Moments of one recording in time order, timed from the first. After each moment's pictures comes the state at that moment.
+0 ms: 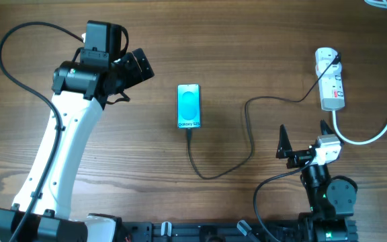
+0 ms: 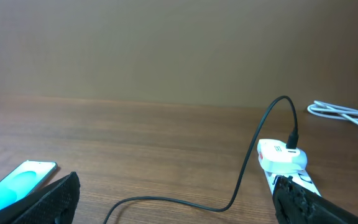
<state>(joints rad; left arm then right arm) -0.18 1.51 1.45 -0.95 -0.06 -0.57 0.03 0.02 0.01 0.00 -0.08 -0.01</state>
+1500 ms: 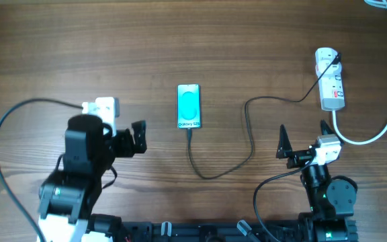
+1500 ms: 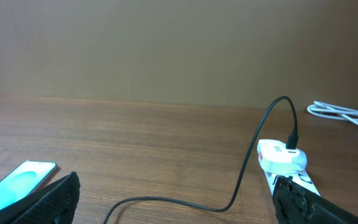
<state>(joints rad) -0.16 0.76 0.74 -0.72 0.05 -0.23 0.03 0.02 0.01 0.00 -0.08 -0.01</state>
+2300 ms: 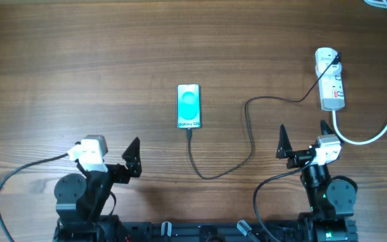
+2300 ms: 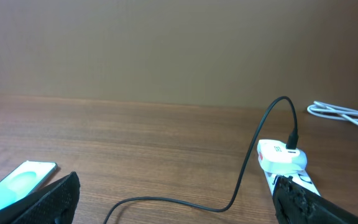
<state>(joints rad) 0.01 0.16 0.35 -0.54 0.22 -0.22 0.03 0.02 0.01 0.00 -0.08 -0.01</state>
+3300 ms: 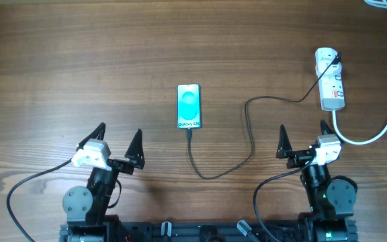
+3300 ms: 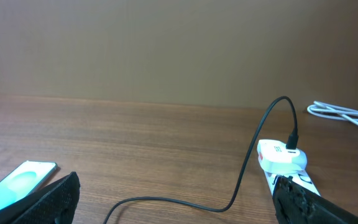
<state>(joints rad) 0.01 0.01 0.07 -0.04 0.26 -0.22 0.03 0.02 0.01 0.00 -0.08 -0.01</state>
